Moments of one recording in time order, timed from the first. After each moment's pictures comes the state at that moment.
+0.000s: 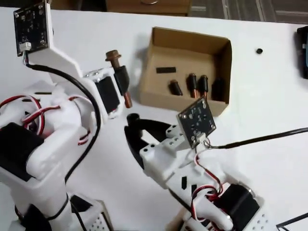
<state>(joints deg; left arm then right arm) 19.4 -22.9 -39.3 100.7 36.2 -49.6 -68.8 35.8 63.2 -11.5</state>
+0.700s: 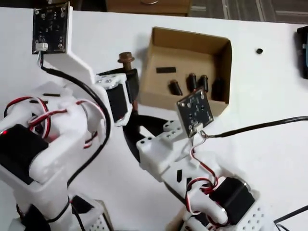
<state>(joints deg) 24.0 -22.9 -39.3 99.5 30.0 -49.0 -64.2 32.7 62.9 -15.1</state>
